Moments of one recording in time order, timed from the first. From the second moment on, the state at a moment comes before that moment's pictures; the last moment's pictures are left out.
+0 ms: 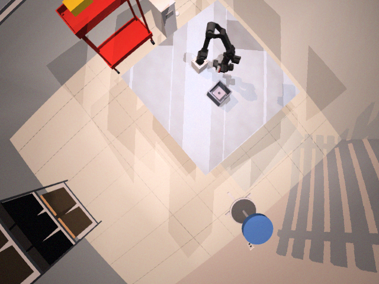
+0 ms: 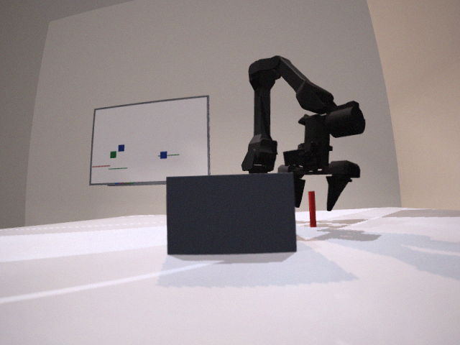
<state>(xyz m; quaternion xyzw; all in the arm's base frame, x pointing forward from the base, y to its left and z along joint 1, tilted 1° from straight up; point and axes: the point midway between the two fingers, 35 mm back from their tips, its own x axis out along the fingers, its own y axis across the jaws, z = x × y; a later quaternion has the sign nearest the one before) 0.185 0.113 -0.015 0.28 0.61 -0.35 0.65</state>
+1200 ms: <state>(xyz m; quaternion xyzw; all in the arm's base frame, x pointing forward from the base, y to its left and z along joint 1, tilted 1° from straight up) 0.209 0.091 0.013 0.26 0.59 -0.34 0.69</state>
